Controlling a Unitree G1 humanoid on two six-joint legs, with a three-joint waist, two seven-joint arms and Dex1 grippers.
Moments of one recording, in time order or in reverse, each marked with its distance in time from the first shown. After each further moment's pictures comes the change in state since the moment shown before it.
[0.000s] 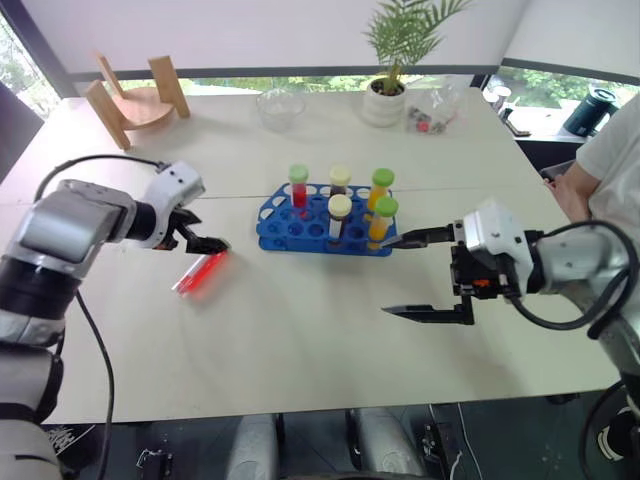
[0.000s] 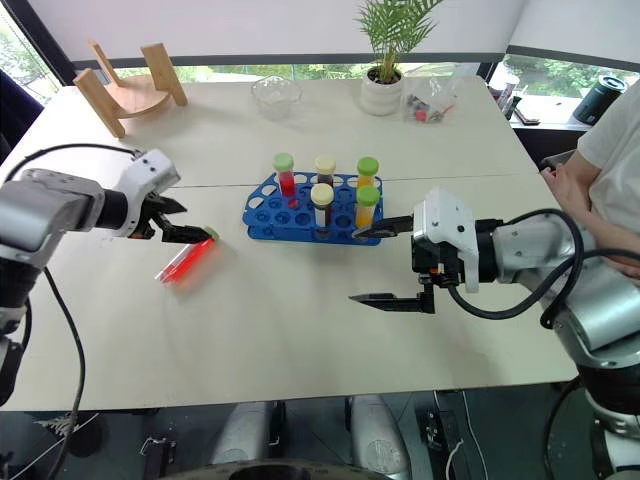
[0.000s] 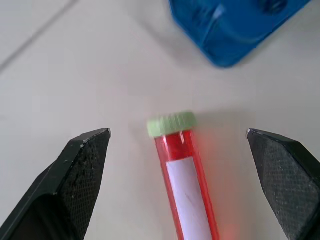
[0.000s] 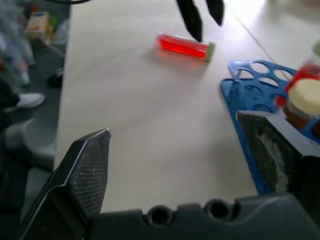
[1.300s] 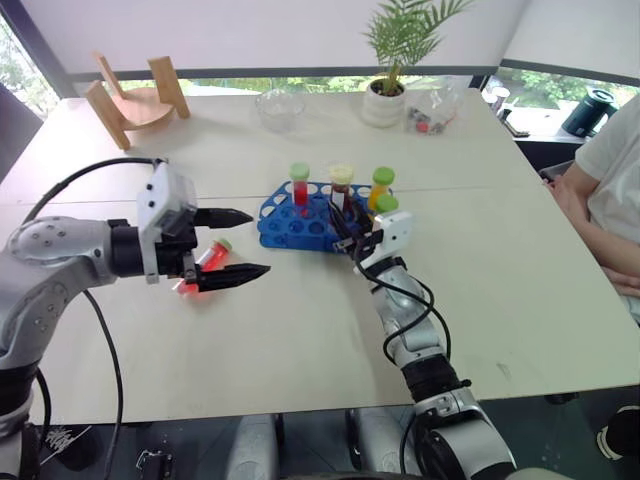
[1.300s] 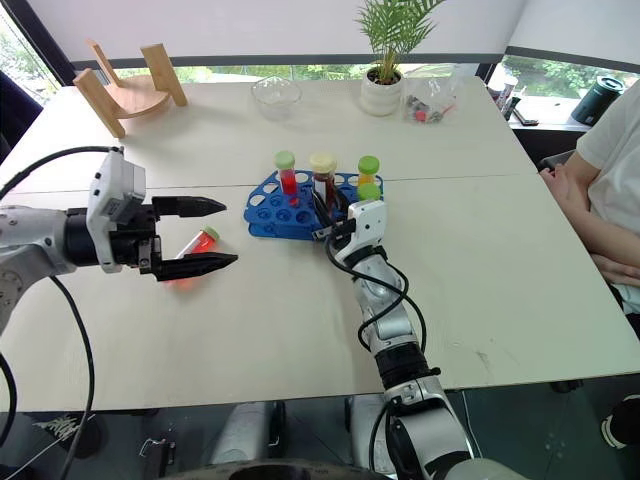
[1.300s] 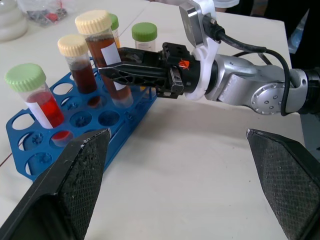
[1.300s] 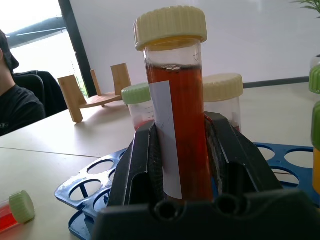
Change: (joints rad) left arm 0.486 0.015 0.525 -0.648 -0.486 -0.273 0.015; right arm 0.003 0.999 0.118 0.847 -0.486 -0.830 -0.896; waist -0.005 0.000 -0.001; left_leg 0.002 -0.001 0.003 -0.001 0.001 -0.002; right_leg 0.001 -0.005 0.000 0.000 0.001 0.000
